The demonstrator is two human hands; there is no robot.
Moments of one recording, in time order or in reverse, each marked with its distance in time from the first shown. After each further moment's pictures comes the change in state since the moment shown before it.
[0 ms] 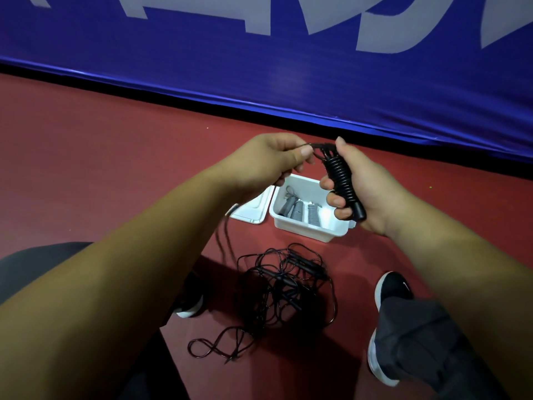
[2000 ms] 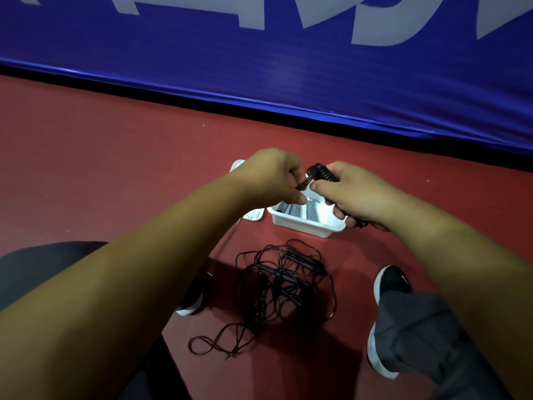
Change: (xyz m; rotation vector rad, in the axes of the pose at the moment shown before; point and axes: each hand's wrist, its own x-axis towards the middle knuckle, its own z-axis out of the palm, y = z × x) left_hand -0.002 -0.002 0.018 0.683 -0.048 -0.057; right_hand -0.002 0.008 -0.009 -0.685 0.042 -0.053
